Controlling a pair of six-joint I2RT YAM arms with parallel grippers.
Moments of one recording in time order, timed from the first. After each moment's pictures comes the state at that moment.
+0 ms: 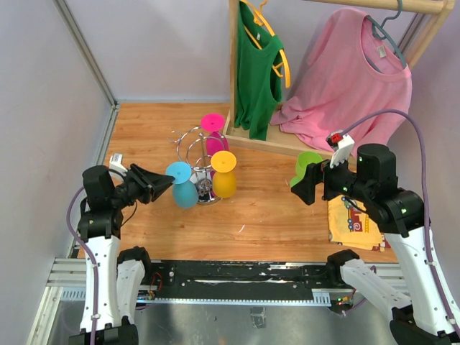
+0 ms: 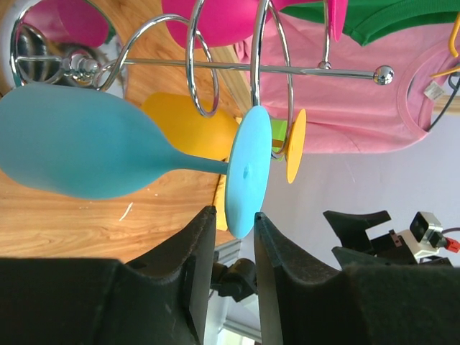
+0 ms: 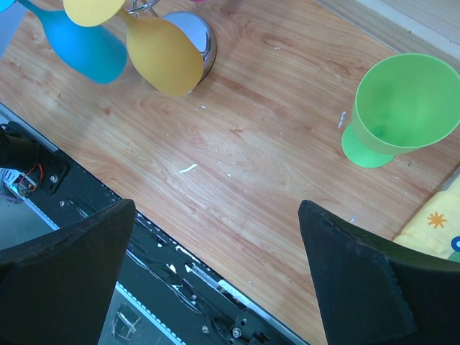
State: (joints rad) left arm 0.21 0.62 0.71 -0.57 0.76 -1.04; right arm 0.33 0.80 1.22 -0.98 -0.36 0.11
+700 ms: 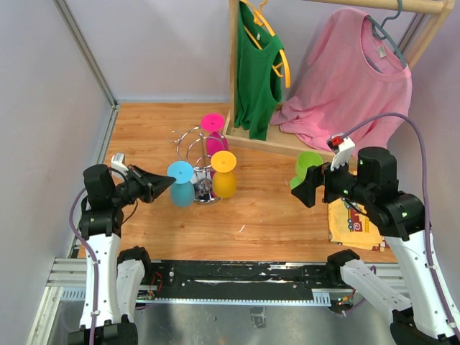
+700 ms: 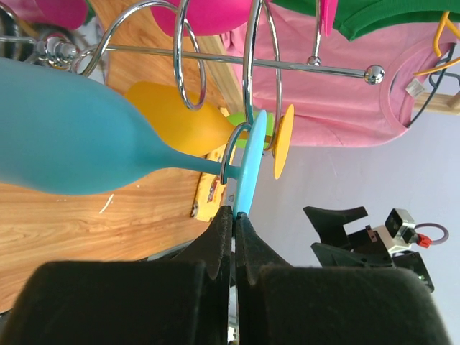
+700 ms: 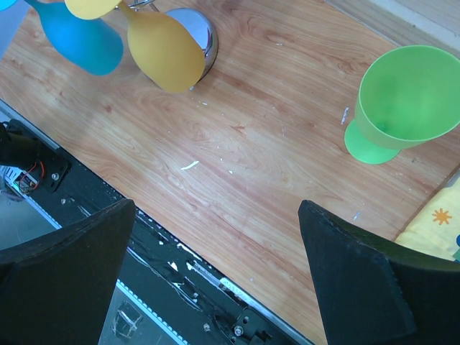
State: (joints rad) left arm 0.21 0.63 0.69 -0.52 0.81 -1.10; right arm 0.33 0.78 1.20 -0.98 -0.36 0.12
